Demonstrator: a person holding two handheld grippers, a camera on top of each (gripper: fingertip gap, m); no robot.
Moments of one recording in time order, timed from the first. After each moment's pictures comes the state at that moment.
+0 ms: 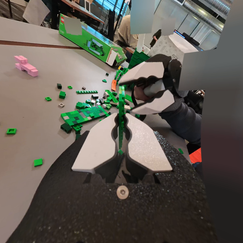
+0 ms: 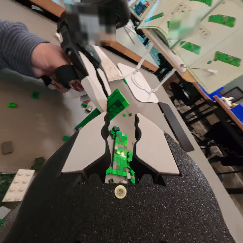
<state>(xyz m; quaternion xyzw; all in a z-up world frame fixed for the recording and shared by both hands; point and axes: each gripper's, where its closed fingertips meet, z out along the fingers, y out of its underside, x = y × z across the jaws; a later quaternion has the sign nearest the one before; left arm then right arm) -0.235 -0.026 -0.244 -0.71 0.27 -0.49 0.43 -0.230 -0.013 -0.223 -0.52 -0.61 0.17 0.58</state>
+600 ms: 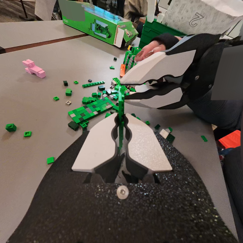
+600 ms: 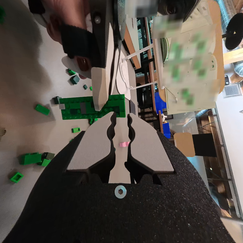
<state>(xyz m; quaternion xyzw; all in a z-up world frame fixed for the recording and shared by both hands) -0.228 -0.029 -0.258 -0.74 0.35 -0.38 0.44 -0.230 -0.015 -0.229 -0.37 -0.70 -0.10 0.60</state>
